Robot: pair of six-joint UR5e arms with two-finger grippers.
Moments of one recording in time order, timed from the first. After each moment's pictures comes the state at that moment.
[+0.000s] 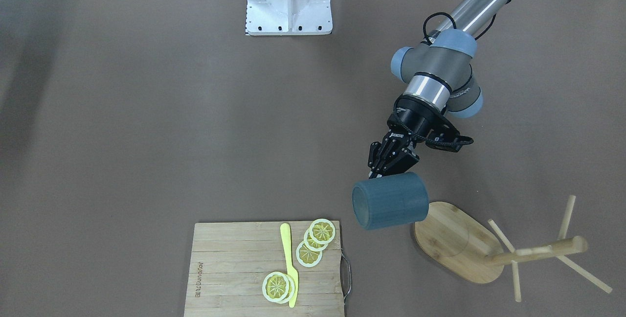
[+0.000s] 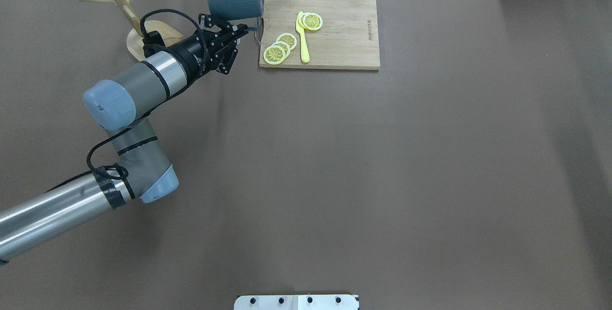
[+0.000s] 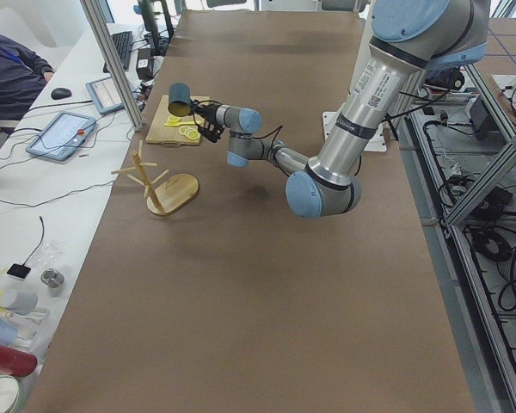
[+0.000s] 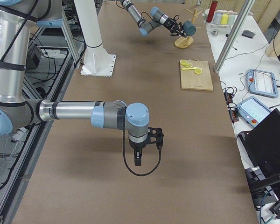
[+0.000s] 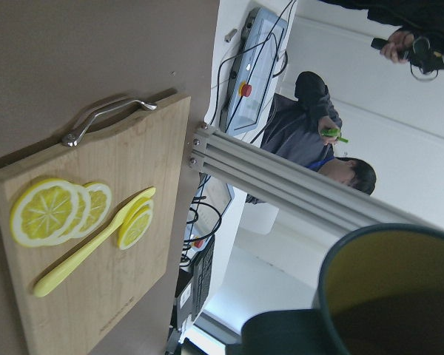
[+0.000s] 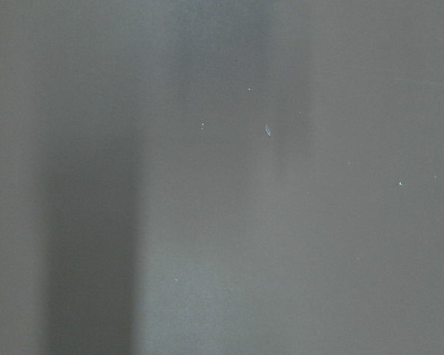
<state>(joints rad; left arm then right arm) -0.71 -2.16 -1.27 -3.05 -1.32 -2.73 1.63 -1.80 1.86 -1.66 2.27 -0.11</state>
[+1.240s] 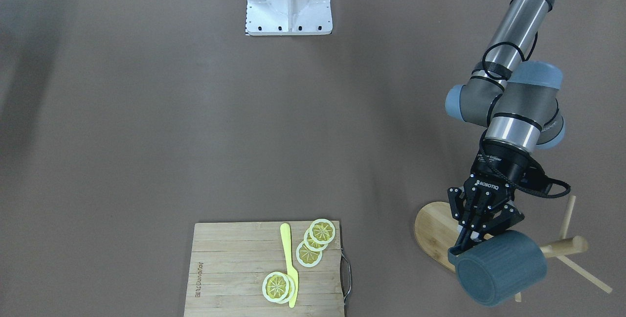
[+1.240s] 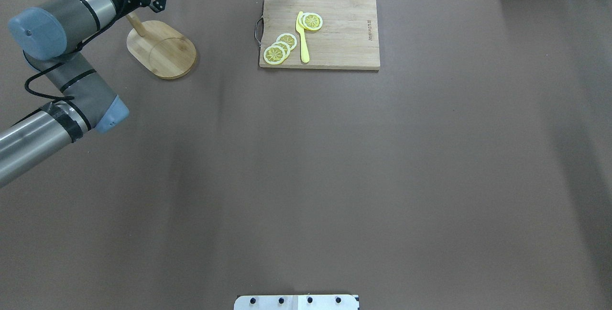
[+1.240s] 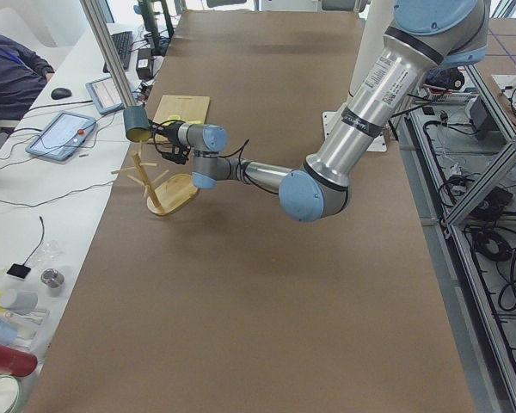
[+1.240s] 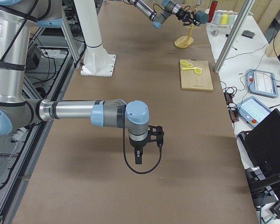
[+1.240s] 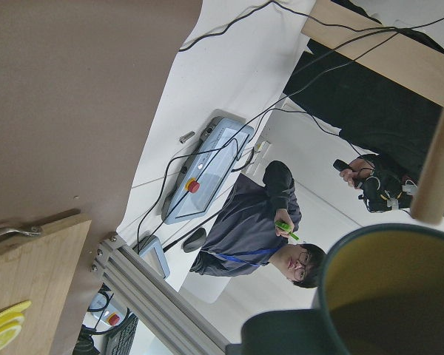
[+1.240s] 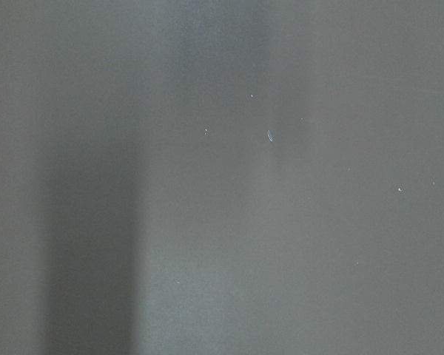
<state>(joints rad) -0.92 -2.17 -1.06 -3.17 -1.49 -2.87 1.63 -1.80 1.87 -1.66 2.27 -0.11</state>
